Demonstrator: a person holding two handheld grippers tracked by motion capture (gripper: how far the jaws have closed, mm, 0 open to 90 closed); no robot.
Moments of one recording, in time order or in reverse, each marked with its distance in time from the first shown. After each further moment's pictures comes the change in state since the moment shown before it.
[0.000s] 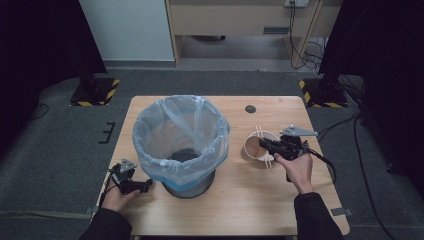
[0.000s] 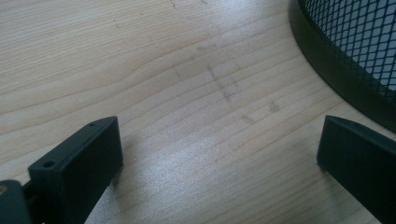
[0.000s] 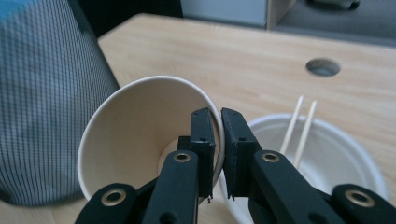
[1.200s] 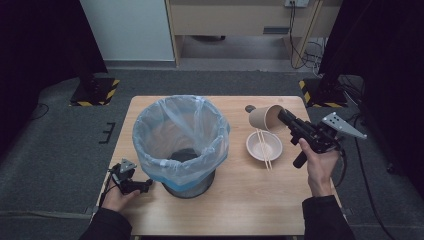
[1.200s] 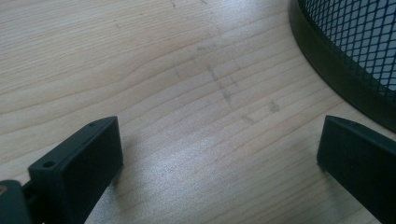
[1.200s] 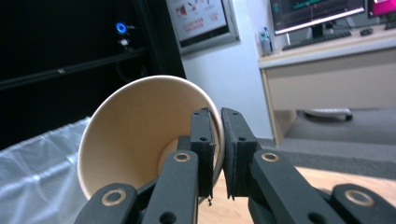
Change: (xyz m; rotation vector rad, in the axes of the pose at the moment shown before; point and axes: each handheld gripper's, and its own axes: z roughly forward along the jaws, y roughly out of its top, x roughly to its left) left arm 0.000 0.000 0.000 0.000 0.000 0.000; right arm 0.017 0.056 -0.077 -0.499 0.074 0.068
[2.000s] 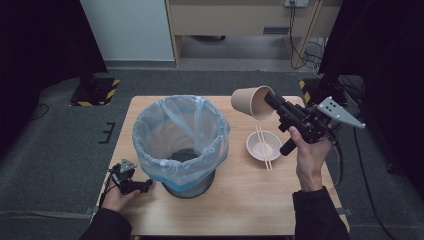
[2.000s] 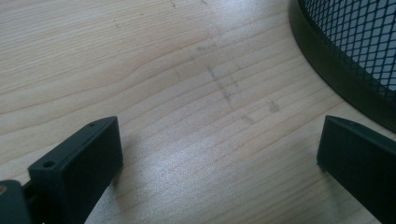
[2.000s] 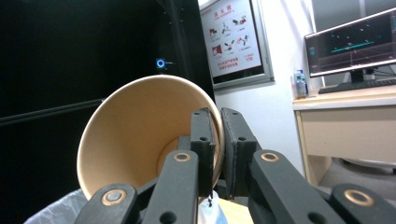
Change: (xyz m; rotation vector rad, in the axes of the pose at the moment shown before) left arm 0.000 0.000 0.000 0.000 0.000 0.000; right arm 0.055 0.044 0.023 -0.131 0.130 -0.044
